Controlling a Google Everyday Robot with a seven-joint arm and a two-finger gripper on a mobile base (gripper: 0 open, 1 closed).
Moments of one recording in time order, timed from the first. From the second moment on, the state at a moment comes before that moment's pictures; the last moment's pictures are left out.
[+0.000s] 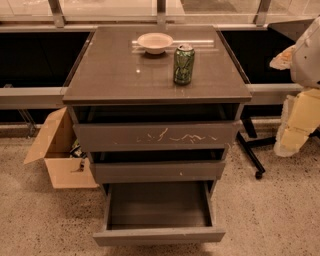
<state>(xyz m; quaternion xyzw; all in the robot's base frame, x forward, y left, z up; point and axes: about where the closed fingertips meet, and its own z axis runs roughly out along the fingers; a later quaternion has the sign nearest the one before) 0.438 -0.217 0.976 -0.60 0.78 -0.03 0.16</state>
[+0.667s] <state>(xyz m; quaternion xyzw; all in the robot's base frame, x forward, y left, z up) 0.444 -0.206 0.960 -0.61 0.77 -0.01 0.17</state>
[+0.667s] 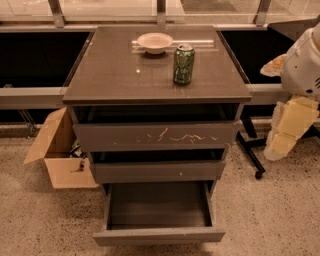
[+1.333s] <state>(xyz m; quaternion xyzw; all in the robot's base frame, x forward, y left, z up) 0.457 -0.156 0.889 -0.66 0.72 0.08 0.21</state>
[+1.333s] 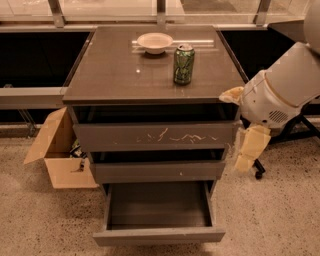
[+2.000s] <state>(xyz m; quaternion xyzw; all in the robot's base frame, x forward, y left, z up) 0.445 -0.097 0.801 -0.67 0.69 0.18 0.20</state>
